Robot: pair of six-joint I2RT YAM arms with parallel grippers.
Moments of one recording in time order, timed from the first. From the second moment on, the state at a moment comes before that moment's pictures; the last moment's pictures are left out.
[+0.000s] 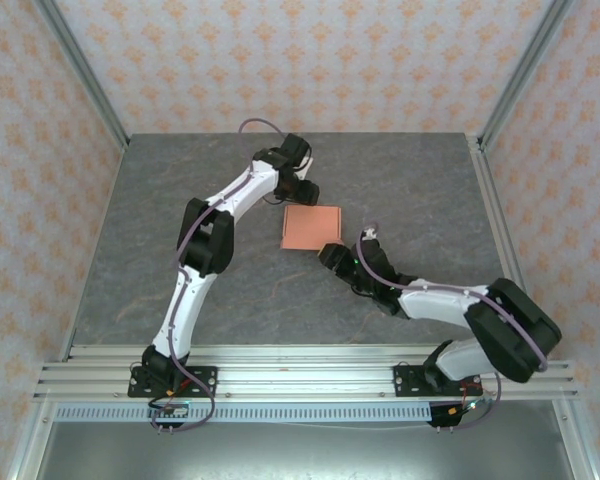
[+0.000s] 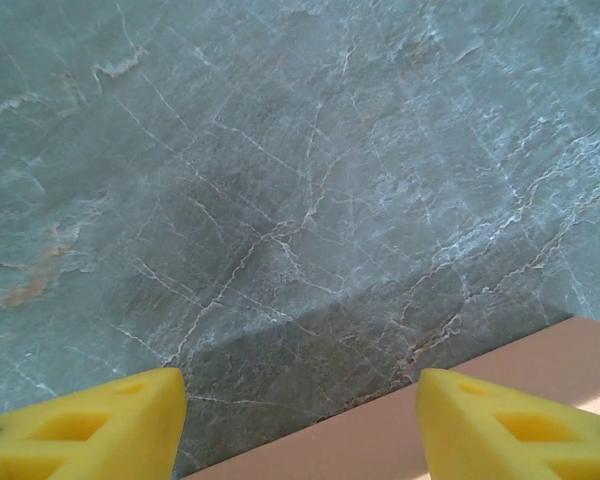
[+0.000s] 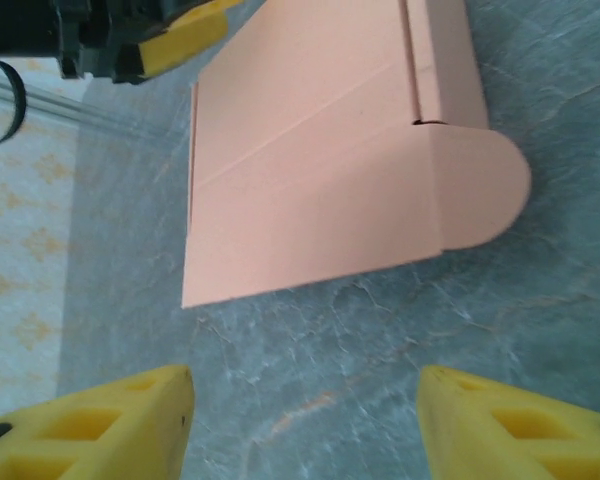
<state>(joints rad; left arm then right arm) -0.42 2.46 2.21 -0.91 0.13 -0.22 0.71 1.41 0.47 0.40 0.04 1.11</state>
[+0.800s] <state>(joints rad) -0.38 2.44 2.10 -0.90 0.21 -0.30 0.71 1.75 0.49 0.77 0.06 1.17</state>
